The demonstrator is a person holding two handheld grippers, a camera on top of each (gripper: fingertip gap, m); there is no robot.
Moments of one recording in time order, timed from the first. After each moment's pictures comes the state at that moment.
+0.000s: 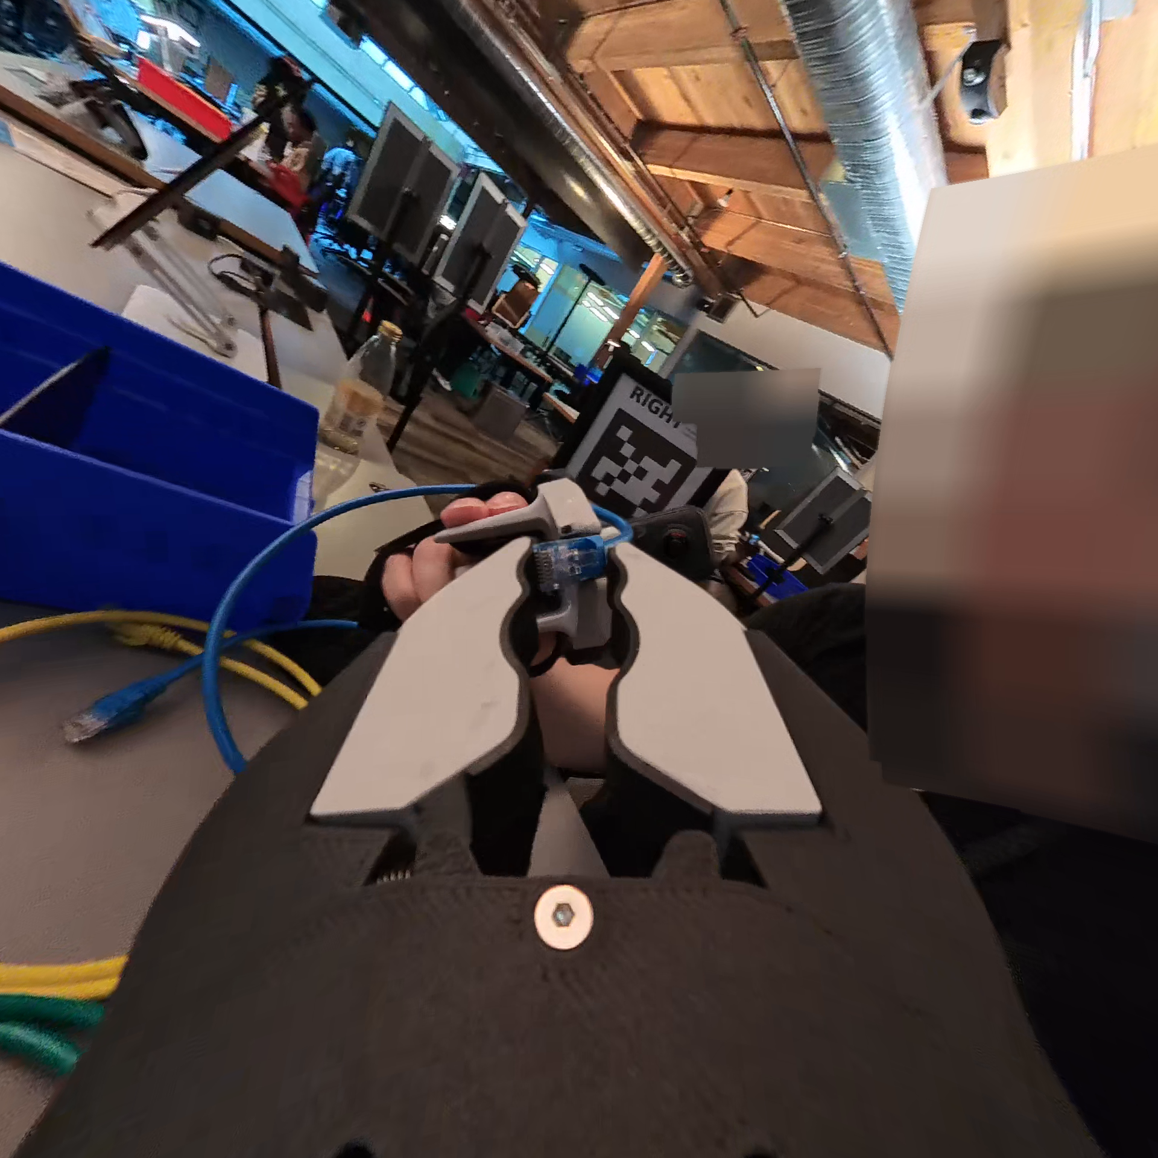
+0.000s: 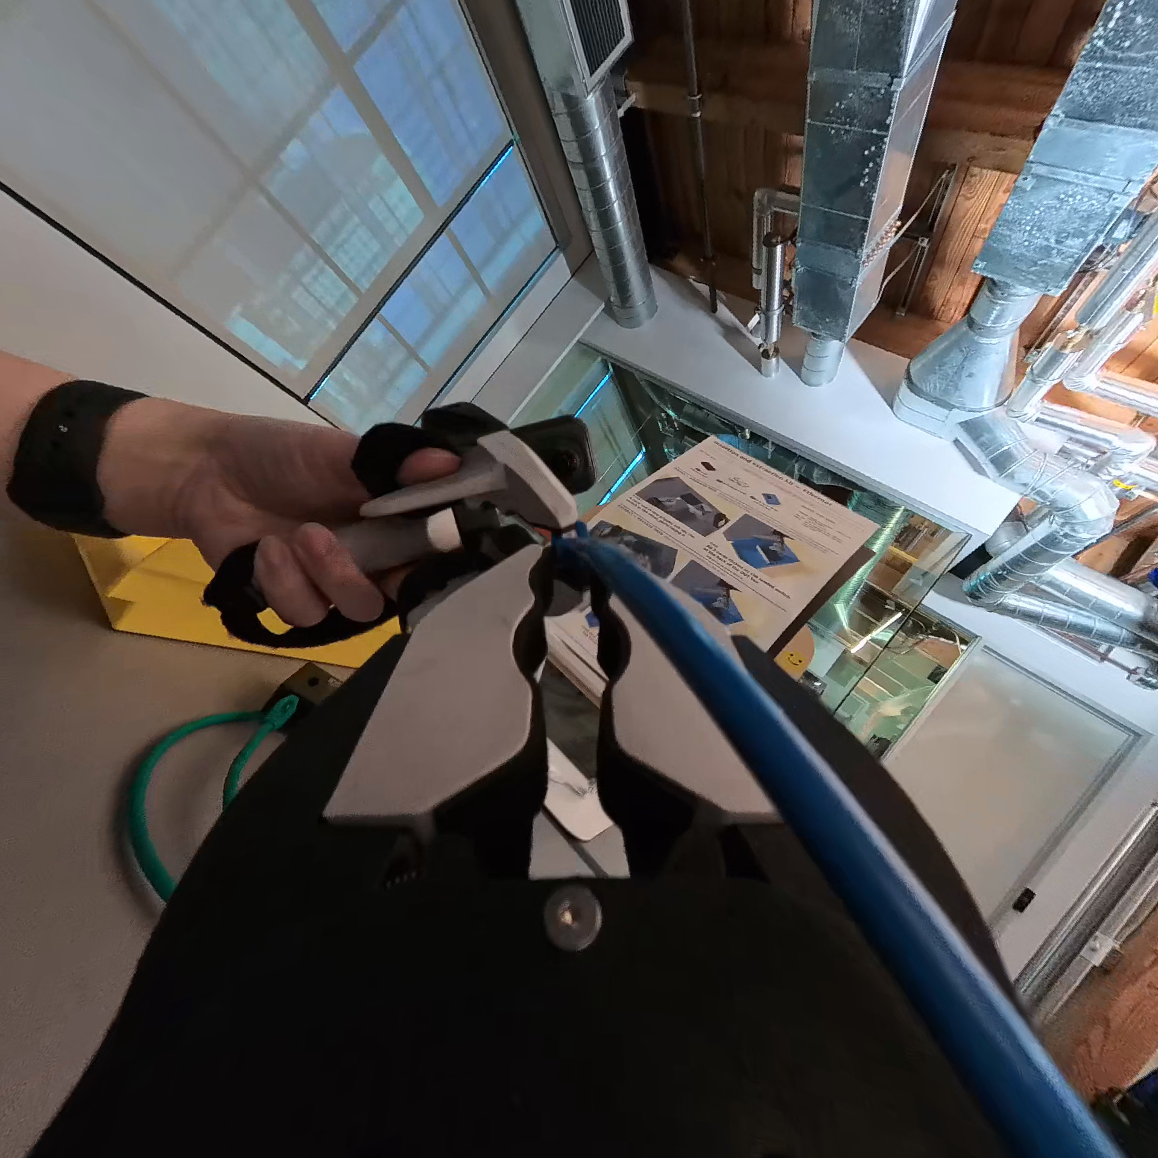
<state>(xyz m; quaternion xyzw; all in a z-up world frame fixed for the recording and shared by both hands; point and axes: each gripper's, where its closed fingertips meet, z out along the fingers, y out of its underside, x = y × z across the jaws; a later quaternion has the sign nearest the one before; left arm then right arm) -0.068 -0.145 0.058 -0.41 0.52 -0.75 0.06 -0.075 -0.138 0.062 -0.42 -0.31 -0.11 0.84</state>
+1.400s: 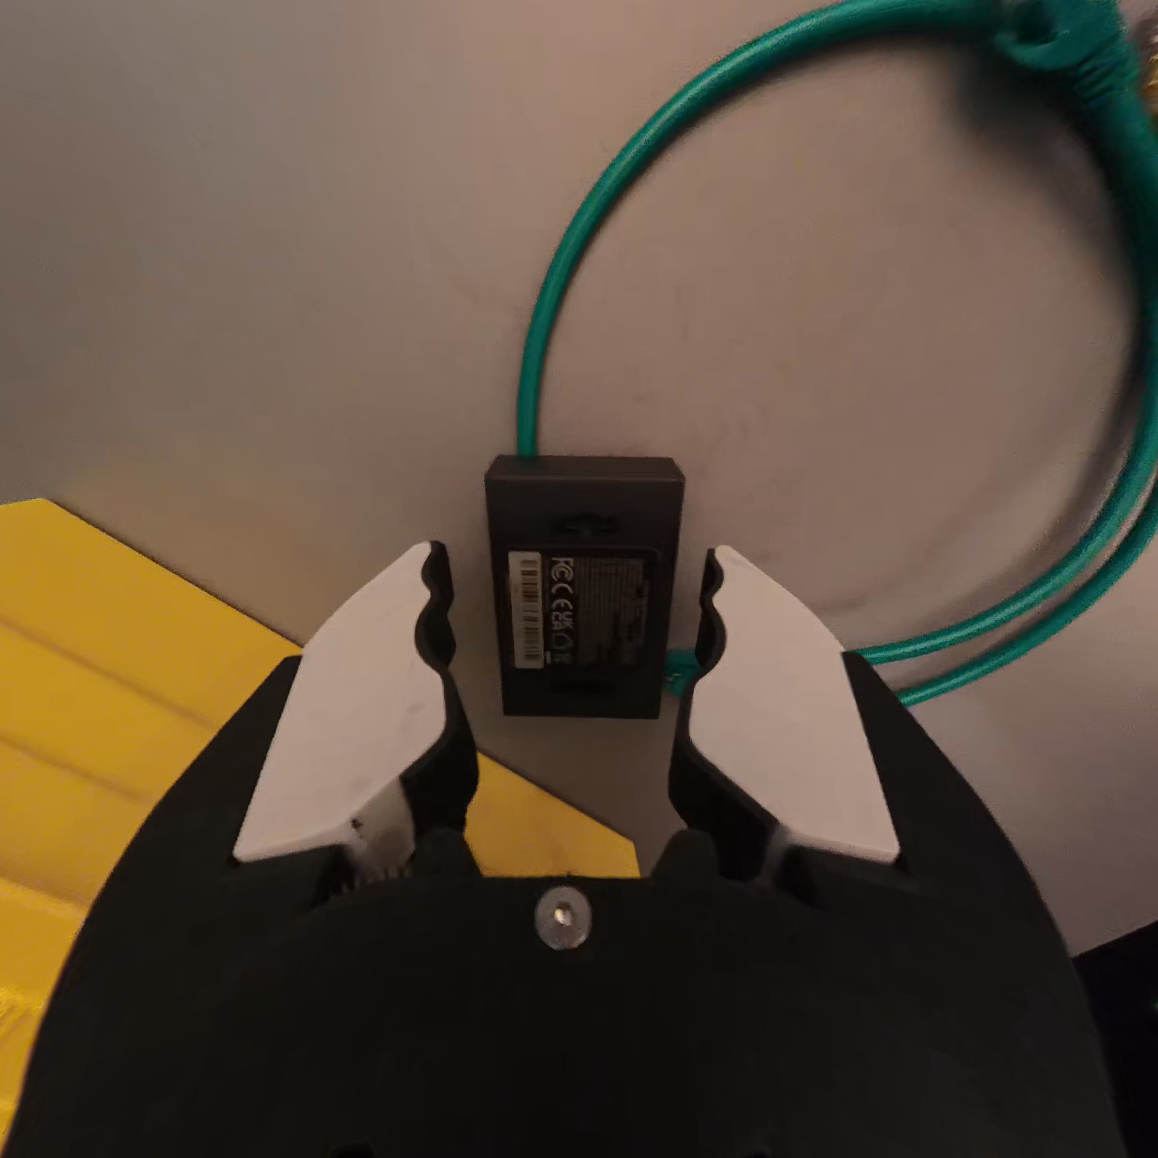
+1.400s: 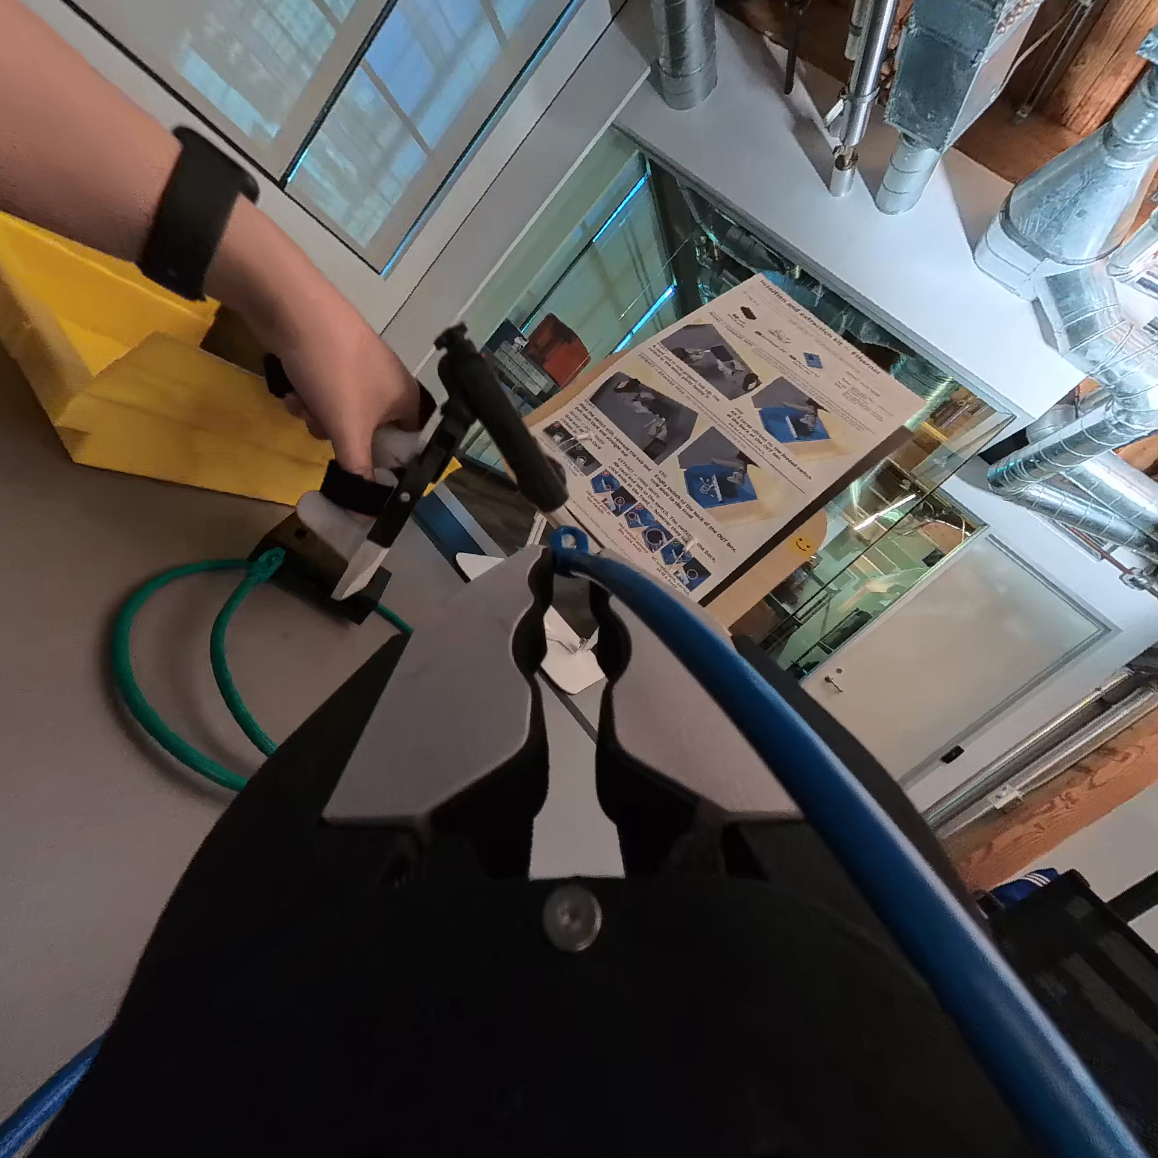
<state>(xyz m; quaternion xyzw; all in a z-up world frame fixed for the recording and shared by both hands) -0.157 0.080 -0.142 -0.82 0.58 -0.03 0.05 -0.056 -0.112 0.036 -0.54 -0.33 -0.17 0.76</state>
